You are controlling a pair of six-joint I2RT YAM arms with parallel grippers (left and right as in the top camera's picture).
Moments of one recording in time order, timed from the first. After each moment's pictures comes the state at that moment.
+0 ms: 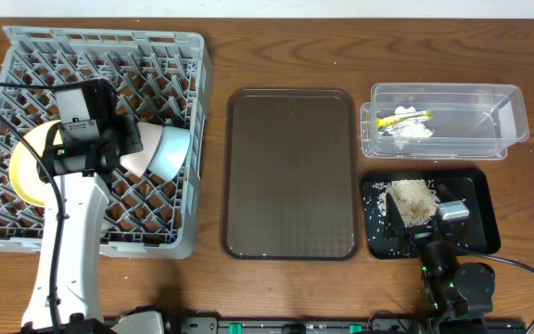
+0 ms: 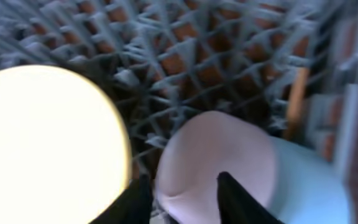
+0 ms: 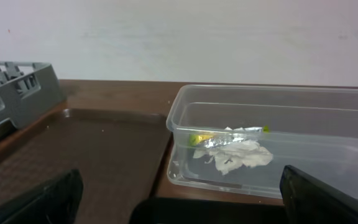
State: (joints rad) left arm 0.17 1.37 1.12 -0.66 -0.11 -0.08; right arm 0.10 0.02 0.01 -0.06 -0.10 0.07
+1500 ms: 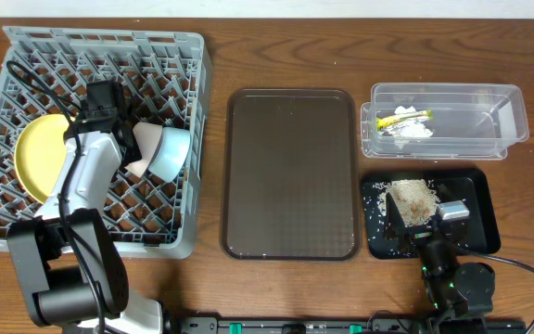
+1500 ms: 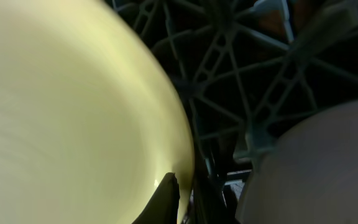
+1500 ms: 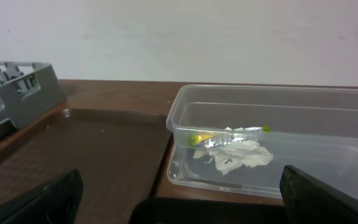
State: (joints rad) left arm 0.17 1.71 1.14 -0.68 -0.40 -0.18; right arm 0.10 0.02 0.01 -0.06 -0.10 0.07
